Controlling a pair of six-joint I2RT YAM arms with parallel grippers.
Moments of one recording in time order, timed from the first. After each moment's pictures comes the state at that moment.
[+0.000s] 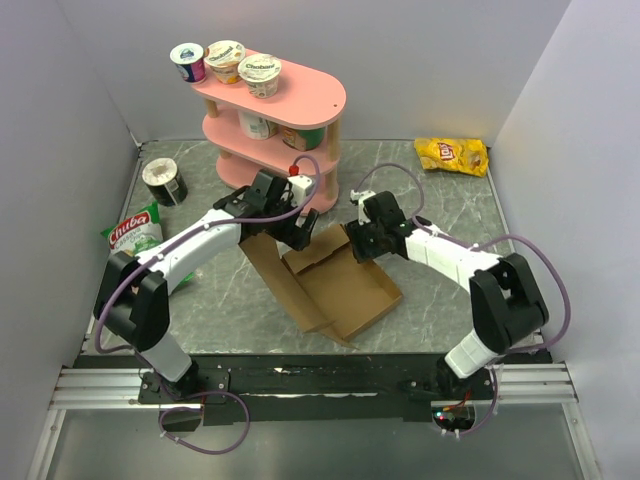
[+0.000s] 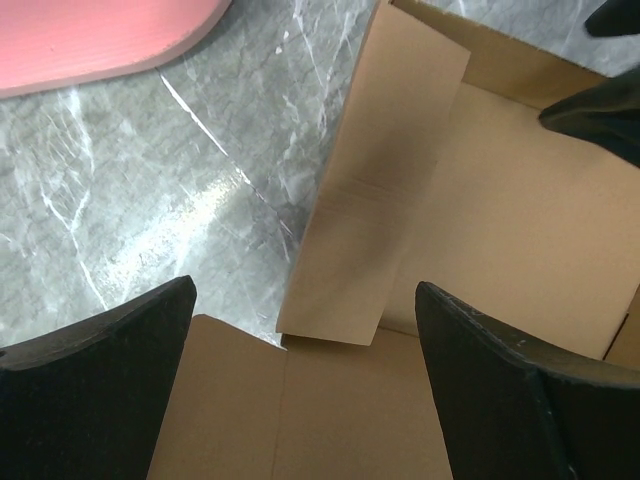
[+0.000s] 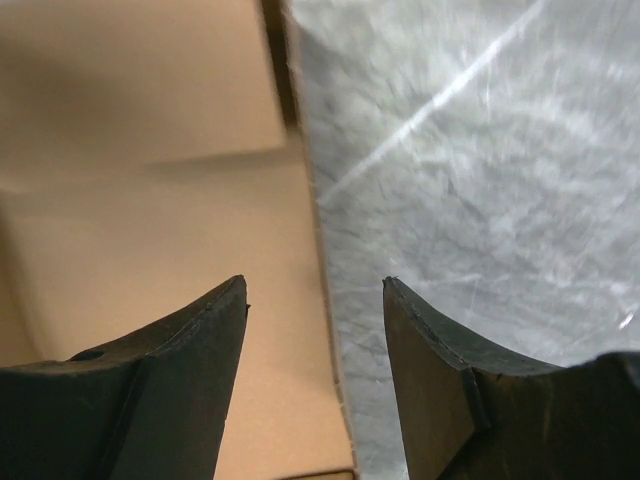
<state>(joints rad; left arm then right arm) -0.58 1.62 1.28 -0.48 0.14 0.00 0.49 1.56 1.00 -0.37 -0.01 0.07</state>
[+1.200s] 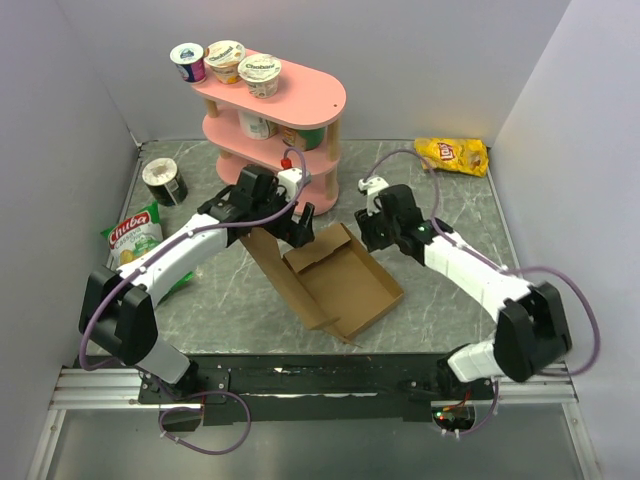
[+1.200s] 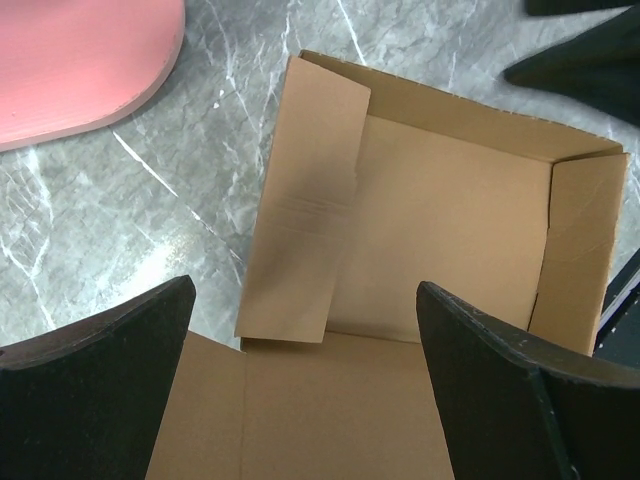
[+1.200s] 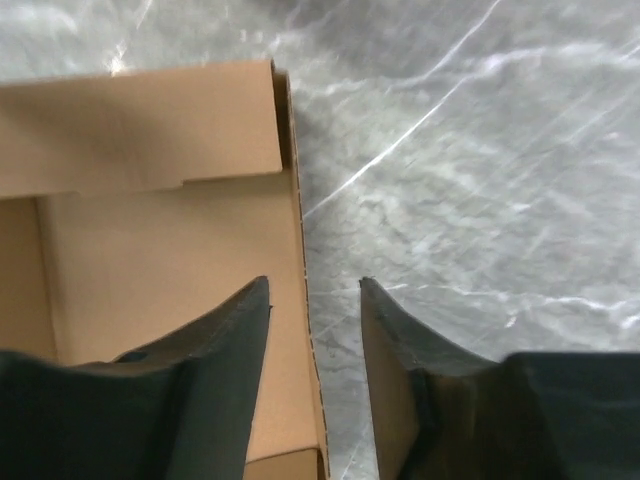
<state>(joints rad) -0.54 1.52 1.24 -0.40 0.31 -0.02 0.48 1.35 0.99 -0.36 0.02 -0.04</state>
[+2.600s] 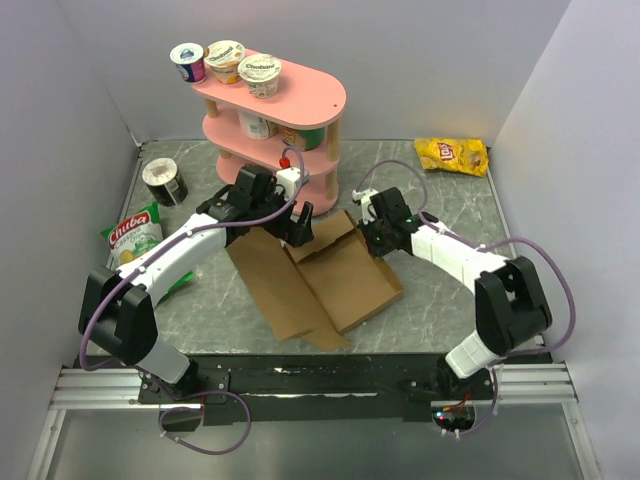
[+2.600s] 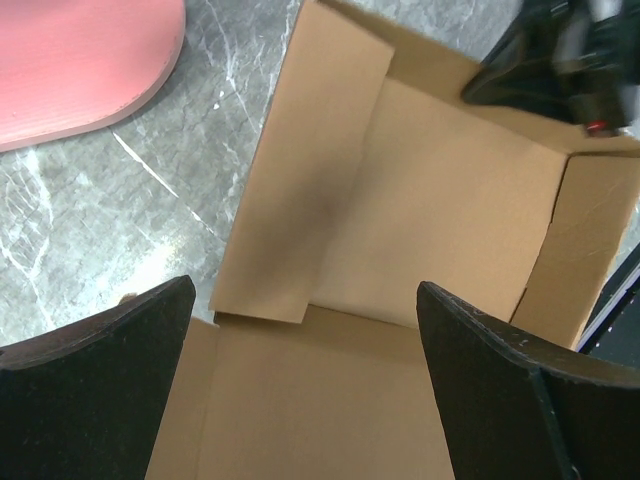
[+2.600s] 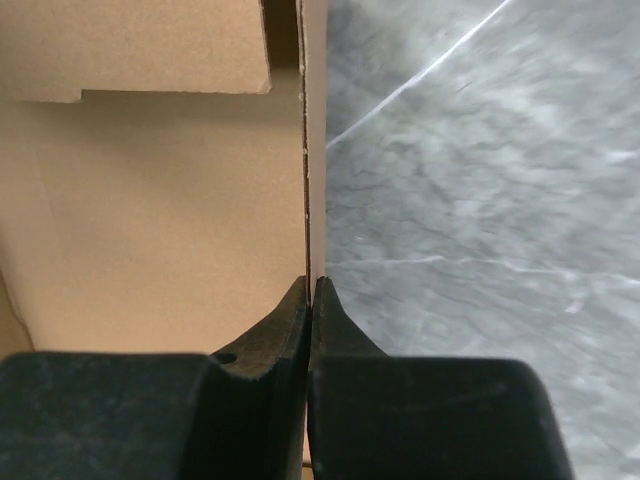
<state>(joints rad) -0.53 1.52 1.23 -0.40 0.34 -0.02 0.46 1.56 1.04 -0.46 -0.04 -0.05</state>
